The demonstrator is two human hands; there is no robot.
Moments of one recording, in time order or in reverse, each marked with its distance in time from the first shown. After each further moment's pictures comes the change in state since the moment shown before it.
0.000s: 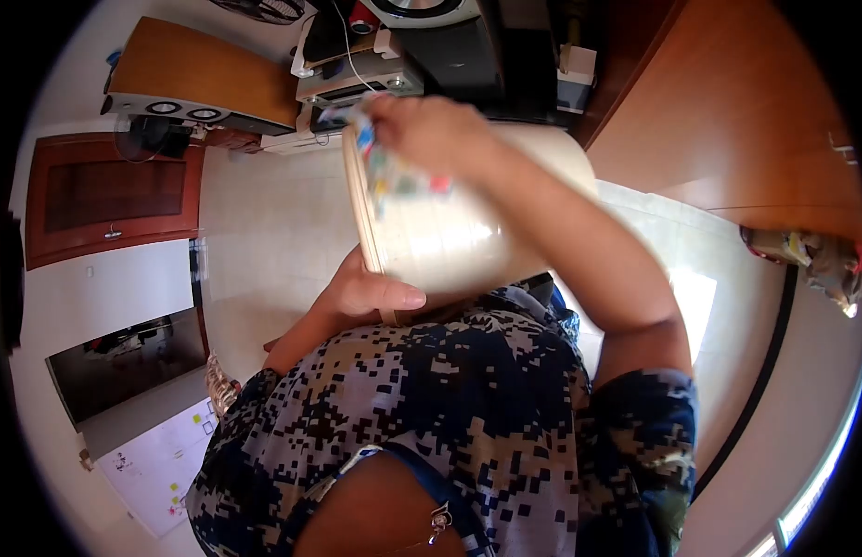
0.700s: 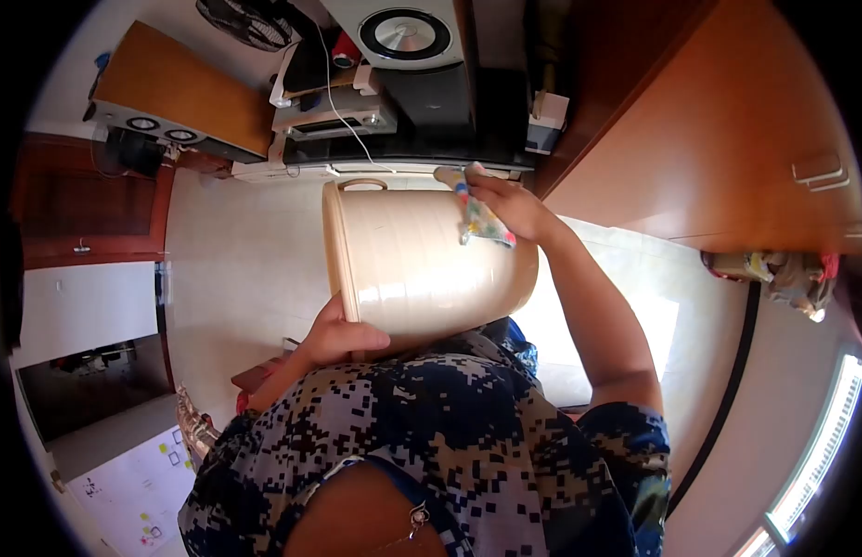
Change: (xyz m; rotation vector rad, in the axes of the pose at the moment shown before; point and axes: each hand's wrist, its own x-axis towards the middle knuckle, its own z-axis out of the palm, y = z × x) left_hand -0.009 -0.013 -0.039 0.035 -0.031 -0.024; right_hand -0.033 0.121 -0.001 -0.043 -0.135 0.302
